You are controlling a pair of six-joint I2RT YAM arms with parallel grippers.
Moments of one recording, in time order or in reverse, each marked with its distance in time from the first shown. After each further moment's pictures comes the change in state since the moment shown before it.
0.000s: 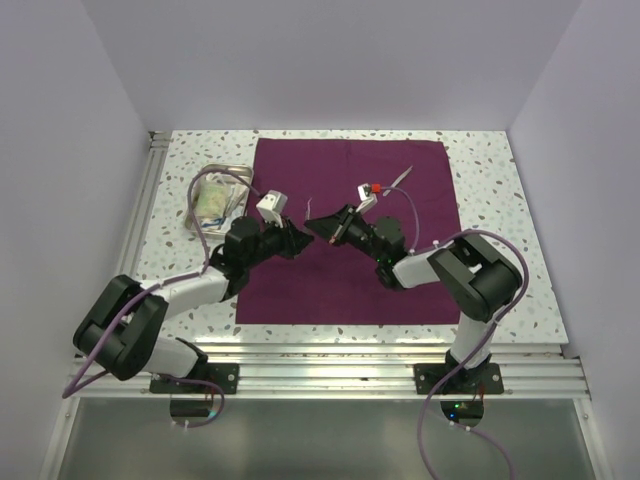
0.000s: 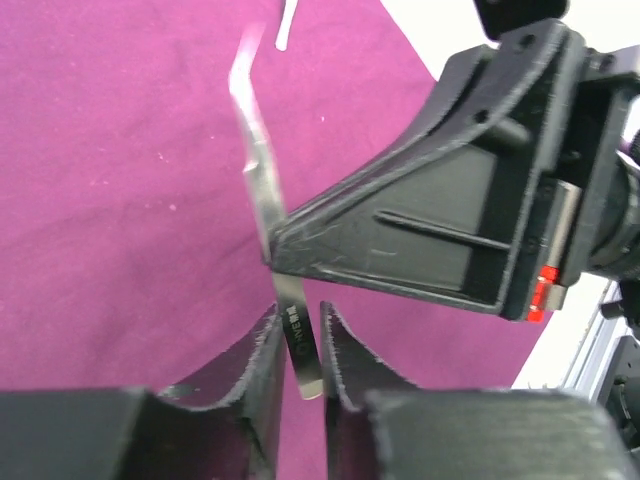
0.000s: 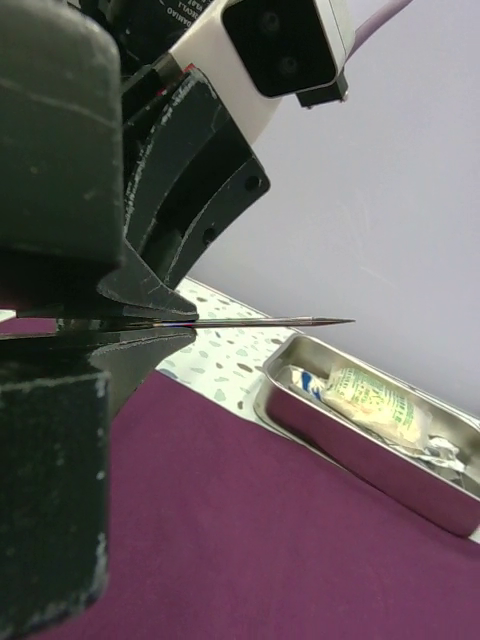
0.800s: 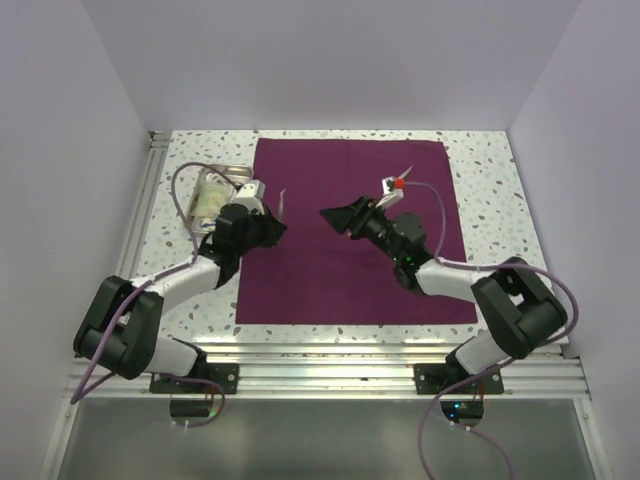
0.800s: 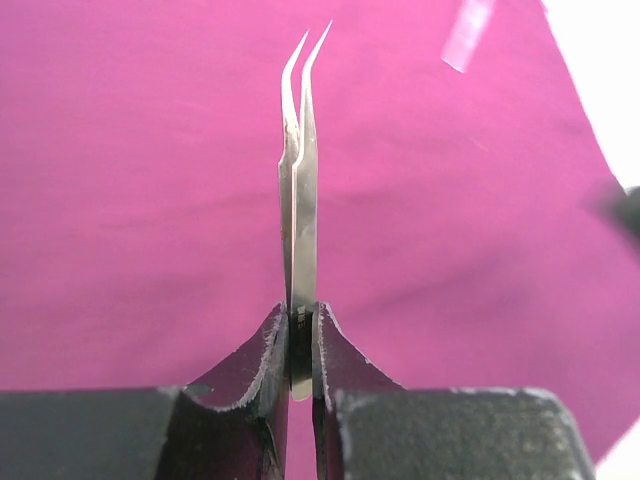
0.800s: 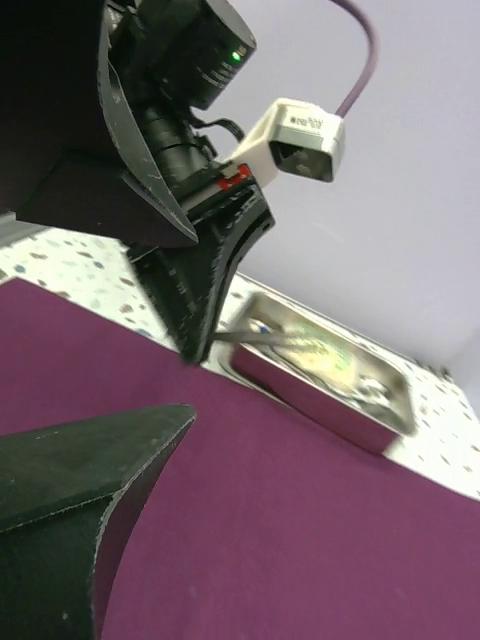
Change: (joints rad) left arm 0.094 -0.002 0.053 -0.200 -0.154 0.009; right arm -0.029 -0.261 -0.071 -0.217 0.119 -0.140
